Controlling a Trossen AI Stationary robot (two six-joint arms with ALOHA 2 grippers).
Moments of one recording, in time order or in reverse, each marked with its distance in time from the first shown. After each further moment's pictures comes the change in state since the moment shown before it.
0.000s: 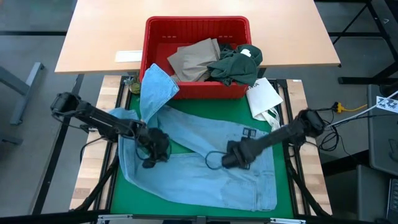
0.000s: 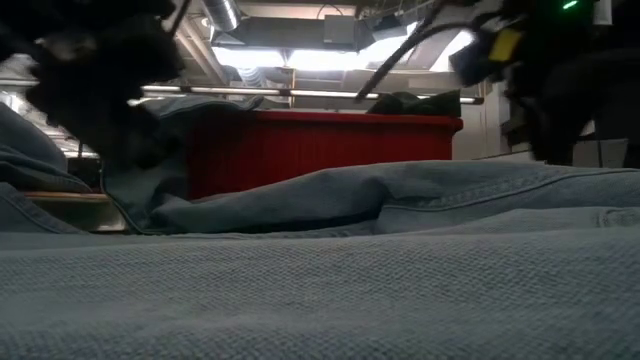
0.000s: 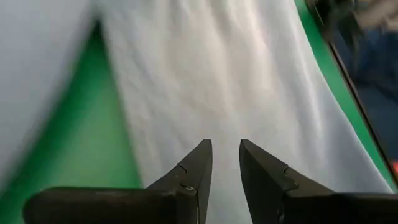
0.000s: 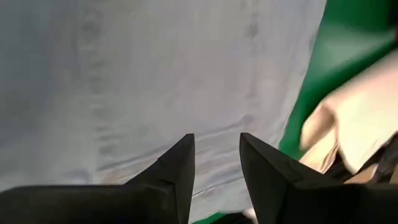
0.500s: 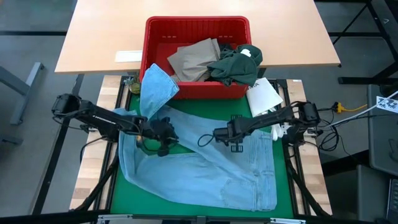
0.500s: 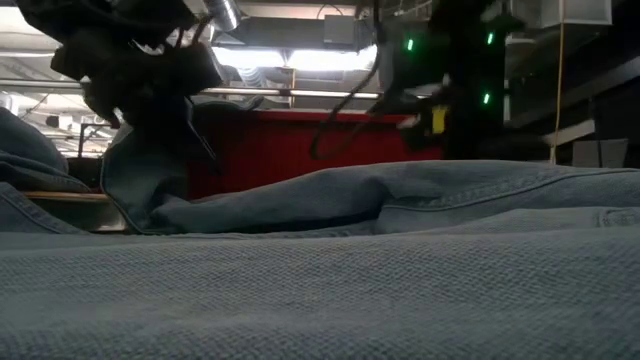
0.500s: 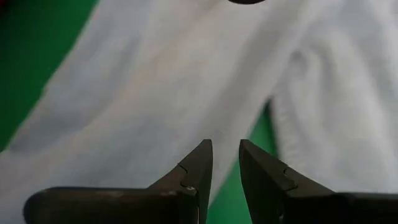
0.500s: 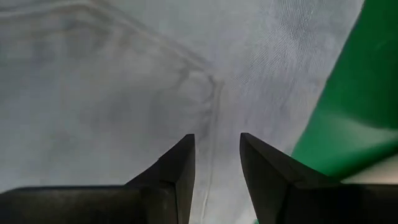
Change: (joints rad) left arm 0.096 0.053 0.001 0.096 -0.398 0.052; right arm -0.294 -0.001 -0.200 0.395 -0.001 -0.469
